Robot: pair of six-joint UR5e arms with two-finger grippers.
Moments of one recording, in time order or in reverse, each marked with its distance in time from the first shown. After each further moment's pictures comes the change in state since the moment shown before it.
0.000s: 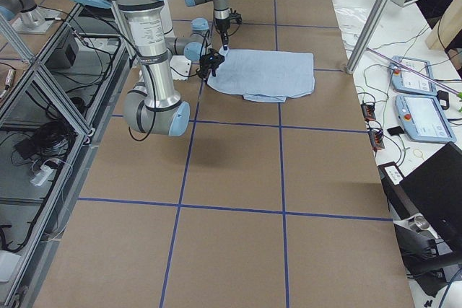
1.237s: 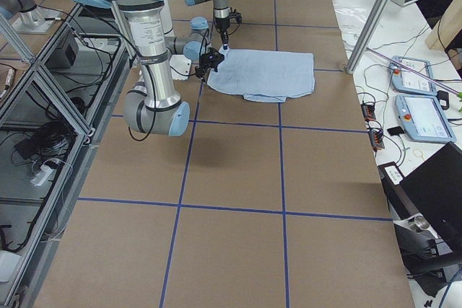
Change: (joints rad) left arm -0.001 -0.002 -0.013 0.003 0.000 -0.002; right arm -0.003 -0.001 0.006 0.002 -0.008 0.000
